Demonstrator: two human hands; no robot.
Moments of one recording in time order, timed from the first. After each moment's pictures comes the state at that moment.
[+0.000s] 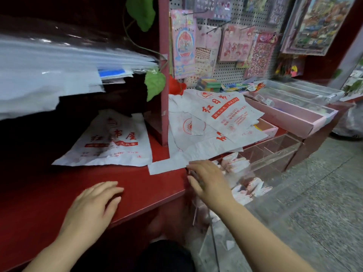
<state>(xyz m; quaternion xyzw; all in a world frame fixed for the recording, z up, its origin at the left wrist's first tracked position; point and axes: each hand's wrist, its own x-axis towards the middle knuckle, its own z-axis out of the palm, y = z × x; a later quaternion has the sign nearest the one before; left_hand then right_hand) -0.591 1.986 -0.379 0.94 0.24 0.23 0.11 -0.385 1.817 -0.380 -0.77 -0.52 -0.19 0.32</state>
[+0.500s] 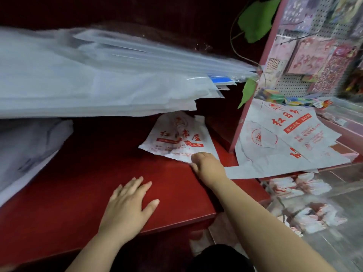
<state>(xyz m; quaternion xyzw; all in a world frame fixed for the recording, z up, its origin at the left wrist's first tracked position) -0.677 2.038 -0.379 0.92 0.37 0.10 0.11 -0.457 1.990 -0.370 -0.85 -0.51 -0.03 0.15</state>
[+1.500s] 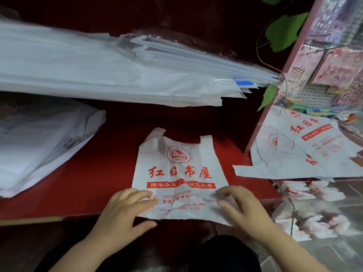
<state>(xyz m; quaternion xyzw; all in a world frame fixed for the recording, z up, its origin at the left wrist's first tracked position) -0.757 2.030 -0.408 0.95 0.21 0.24 0.04 -0.512 1.876 -0.365 -0.73 -0.60 0.06 0.33</state>
